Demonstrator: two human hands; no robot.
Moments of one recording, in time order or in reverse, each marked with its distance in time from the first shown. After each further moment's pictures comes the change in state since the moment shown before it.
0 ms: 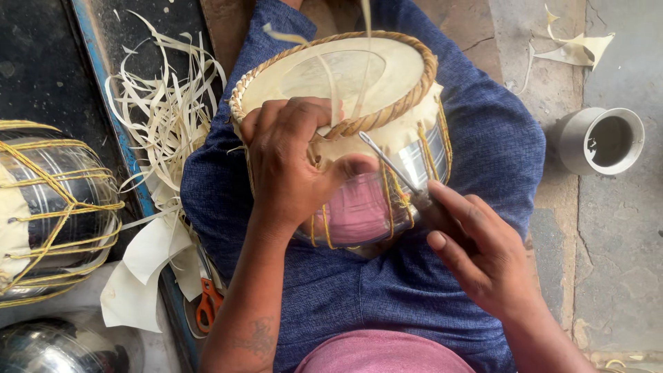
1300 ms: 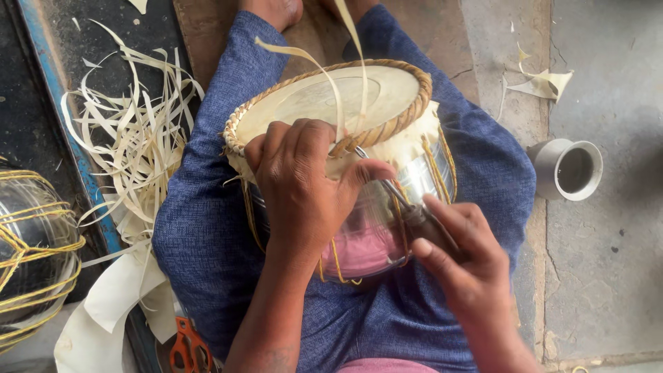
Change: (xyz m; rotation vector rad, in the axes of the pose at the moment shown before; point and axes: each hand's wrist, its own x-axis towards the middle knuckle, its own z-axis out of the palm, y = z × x) left_hand 0.025 0.002 0.019 0.047 0.121 -0.116; right_hand 0.022 0.001 0.041 0.103 0.270 0.029
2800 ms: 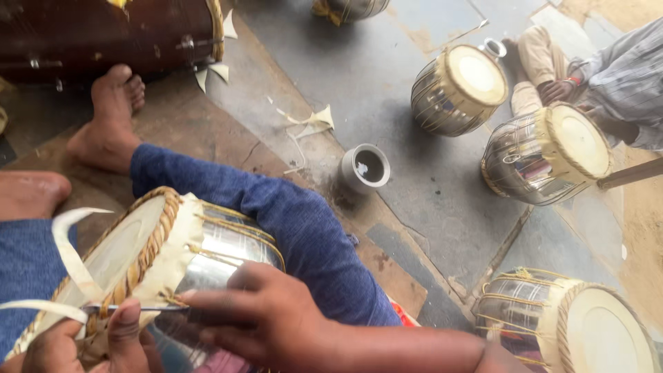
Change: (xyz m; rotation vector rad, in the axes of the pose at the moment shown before) left_hand 0.003 -0.077 0.063 0.094 0.100 0.024; right_hand 0.021 -0.039 0.017 -0.082 0.058 -0.152
